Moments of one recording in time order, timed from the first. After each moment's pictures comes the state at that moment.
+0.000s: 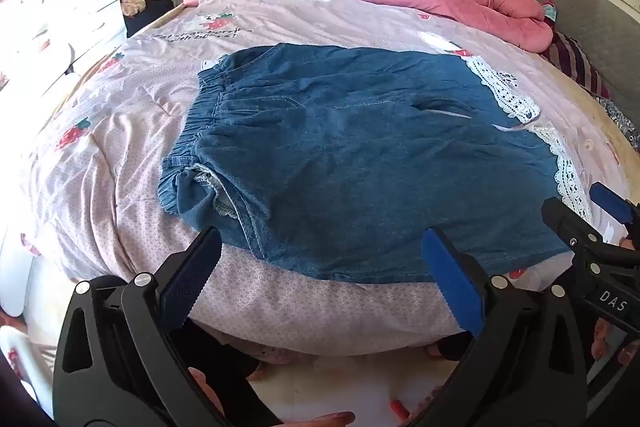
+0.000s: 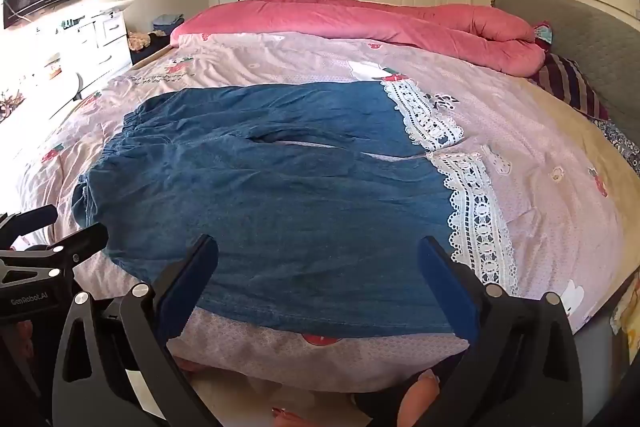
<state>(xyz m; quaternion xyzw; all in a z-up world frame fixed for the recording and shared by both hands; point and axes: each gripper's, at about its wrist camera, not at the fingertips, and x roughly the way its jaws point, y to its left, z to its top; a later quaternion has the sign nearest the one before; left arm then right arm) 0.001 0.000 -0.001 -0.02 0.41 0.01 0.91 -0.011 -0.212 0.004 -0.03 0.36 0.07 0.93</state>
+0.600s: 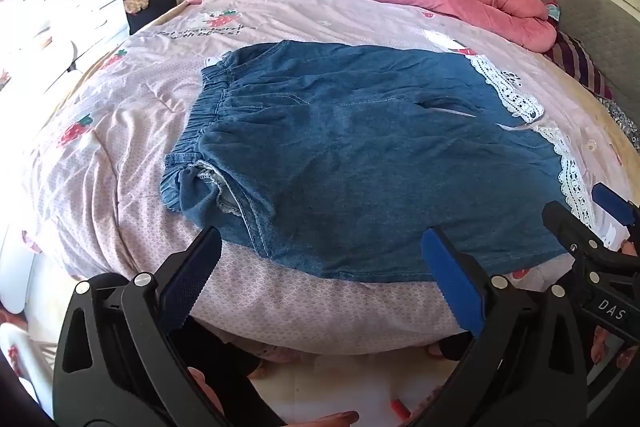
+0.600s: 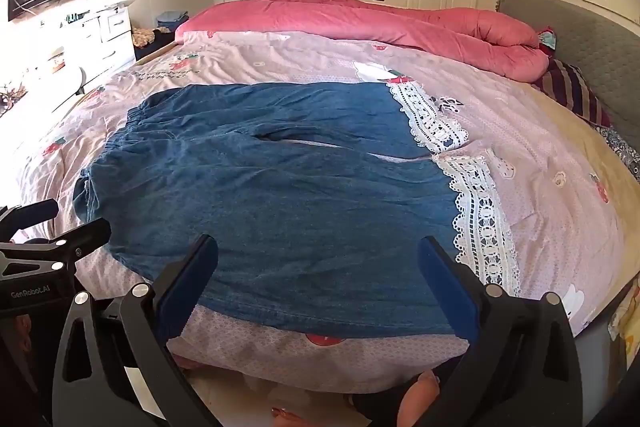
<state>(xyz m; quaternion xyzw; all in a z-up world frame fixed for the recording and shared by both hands) 0.000 0.003 -0.003 -0.02 0.41 0.02 0.91 -0.012 -0.207 0.004 -0.03 0.36 0.07 0.93</state>
